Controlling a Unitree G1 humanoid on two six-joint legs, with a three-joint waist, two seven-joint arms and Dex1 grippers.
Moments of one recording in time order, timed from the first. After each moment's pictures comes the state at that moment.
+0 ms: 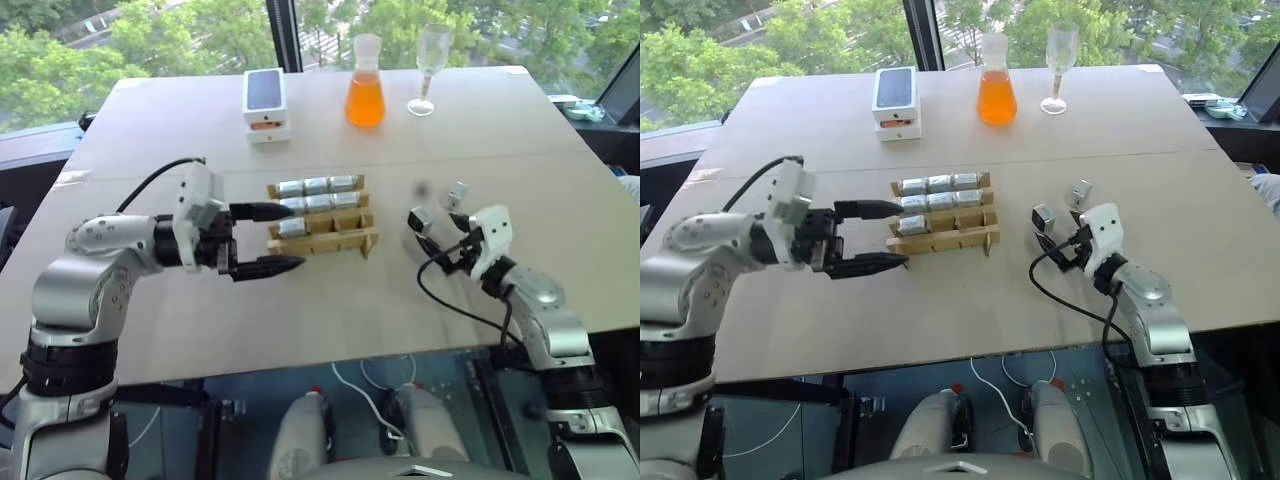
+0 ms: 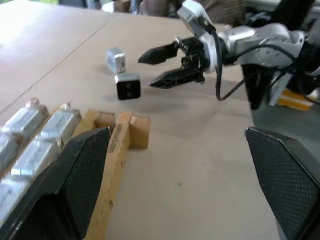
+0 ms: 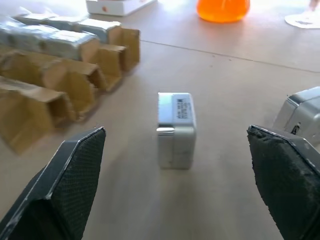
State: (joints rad) left arm -0.32 0.81 0.21 -0.32 -0.58 0.65 -1.21; right arm -0.31 -0.33 -0.01 0.04 0.27 0.26 0.53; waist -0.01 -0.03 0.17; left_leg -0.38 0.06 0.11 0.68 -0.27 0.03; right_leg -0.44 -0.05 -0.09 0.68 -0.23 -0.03
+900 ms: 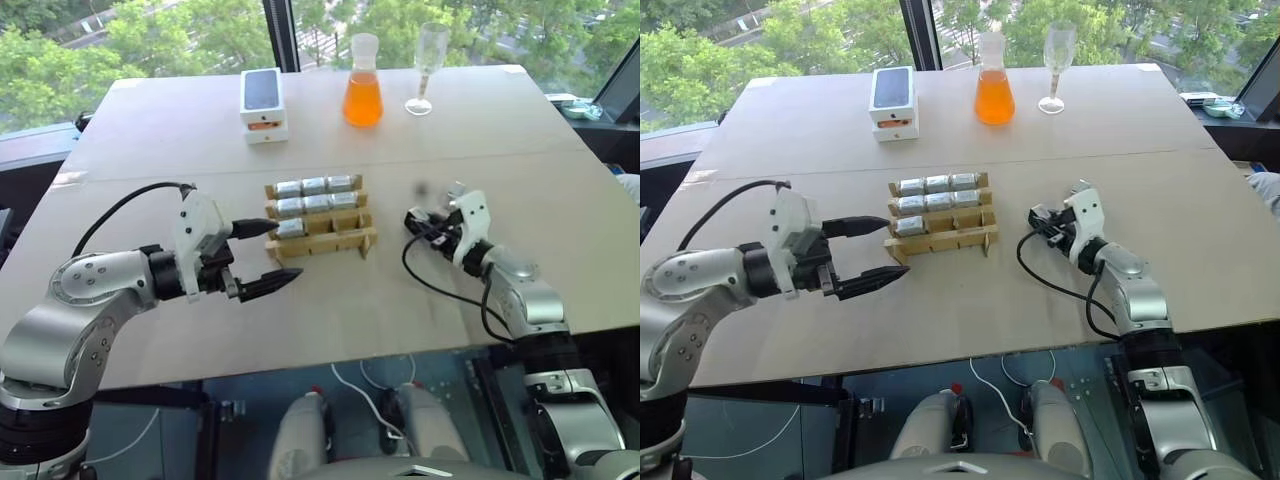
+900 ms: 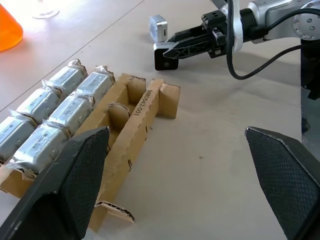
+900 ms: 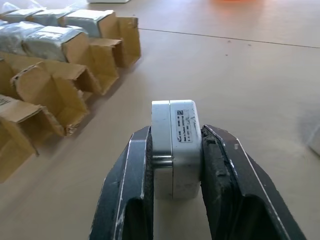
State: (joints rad) left arm -0.14 0.86 0.28 -0.52 -0.61 0.68 -0.95; right arm -0.46 -0.29 0.01 0.22 0.27 0.30 0.59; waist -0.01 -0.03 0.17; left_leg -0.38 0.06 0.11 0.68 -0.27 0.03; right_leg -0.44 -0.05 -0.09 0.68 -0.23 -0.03
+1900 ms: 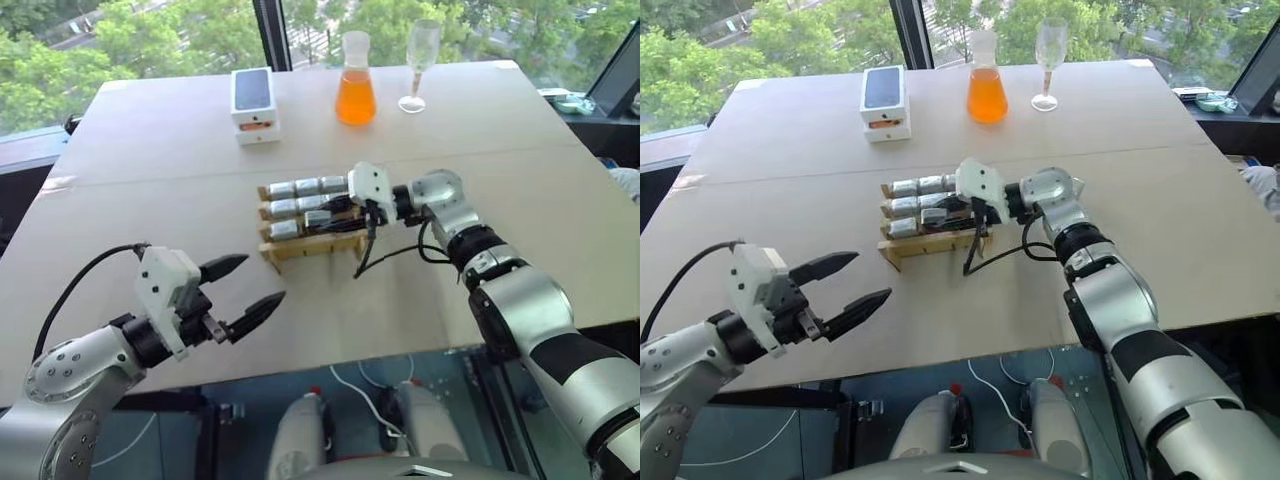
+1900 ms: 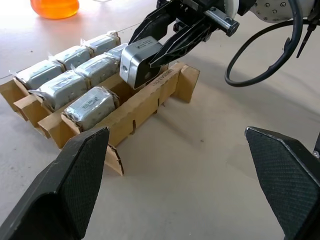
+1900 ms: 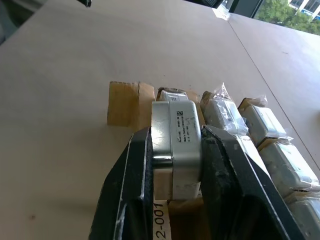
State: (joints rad) left arm 0.29 0.68 0.48 -0.77 -0.69 0.64 -0.72; right arm -1.21 -0.08 0.19 1.26 0.01 -0.51 1.29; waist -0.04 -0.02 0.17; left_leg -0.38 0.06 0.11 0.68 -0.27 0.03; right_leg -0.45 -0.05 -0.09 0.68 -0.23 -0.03
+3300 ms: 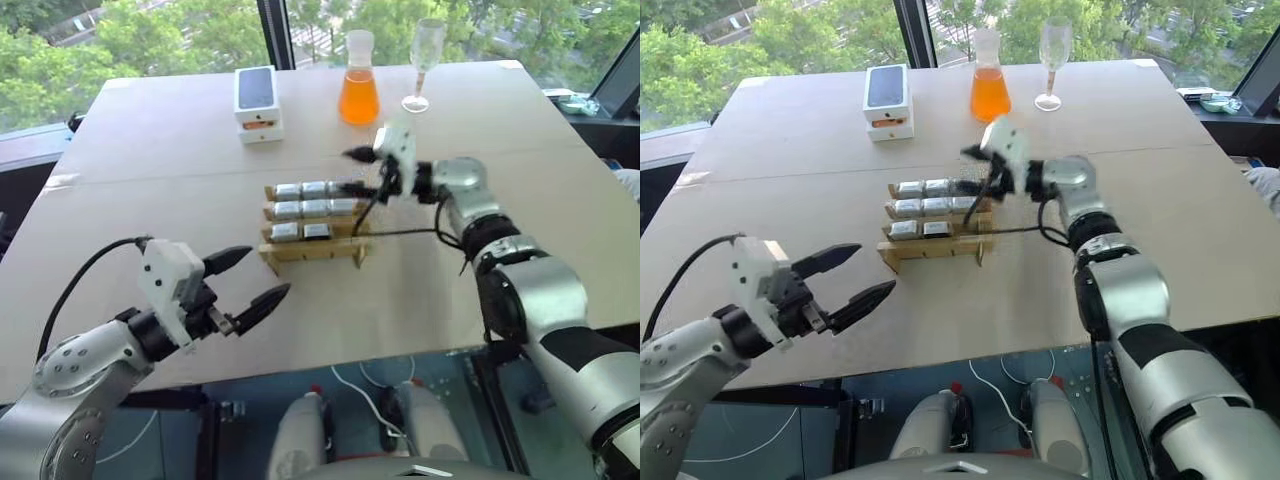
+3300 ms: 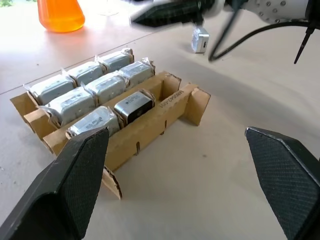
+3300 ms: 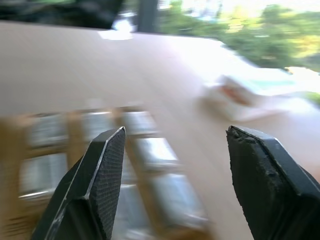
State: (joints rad) left arm 0.21 0.71 0.43 -0.74 -0.73 0.62 -0.67; right arm -1.20 -0.22 -0.11 1.21 0.04 -0.38 0.94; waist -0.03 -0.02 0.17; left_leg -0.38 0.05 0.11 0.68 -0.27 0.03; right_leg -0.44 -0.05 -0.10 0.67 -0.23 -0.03
